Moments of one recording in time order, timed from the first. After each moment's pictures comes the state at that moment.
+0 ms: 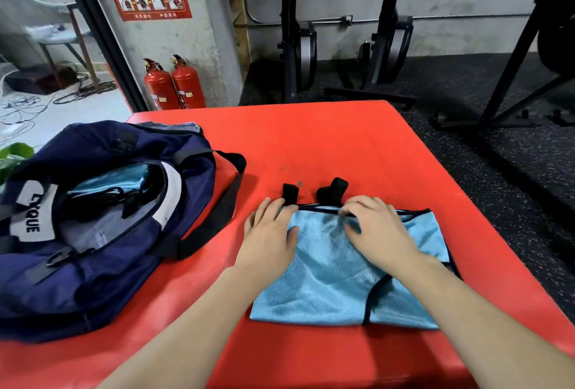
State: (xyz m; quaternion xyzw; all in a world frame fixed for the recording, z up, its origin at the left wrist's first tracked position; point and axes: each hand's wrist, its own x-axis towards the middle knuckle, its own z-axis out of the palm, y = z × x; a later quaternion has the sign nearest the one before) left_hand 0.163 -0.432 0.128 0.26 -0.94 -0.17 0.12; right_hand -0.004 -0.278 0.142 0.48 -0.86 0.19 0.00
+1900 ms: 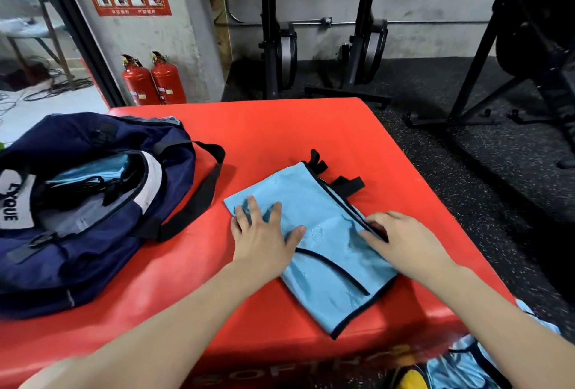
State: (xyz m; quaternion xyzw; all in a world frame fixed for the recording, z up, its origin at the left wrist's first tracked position) left_hand 0.162 -0.376 0.128 0.35 -0.93 -0.13 0.03; right_hand -0.011 -0.169 0.145 0.41 -0.90 0.14 -0.04
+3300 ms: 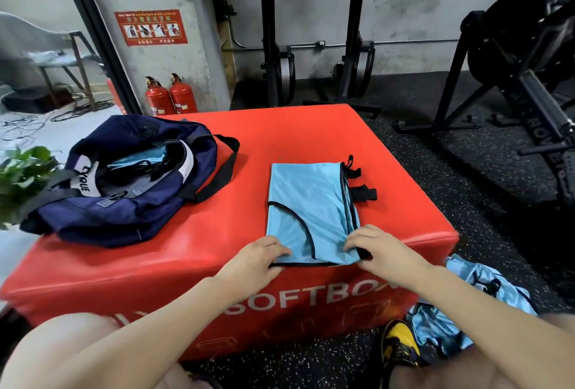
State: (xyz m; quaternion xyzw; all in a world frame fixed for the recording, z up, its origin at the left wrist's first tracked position) left_hand 0.312 -0.315 0.135 0.07 -0.97 -0.21 0.07; right_hand 0.096 -0.084 0.138 0.58 -0.79 0.18 -0.10
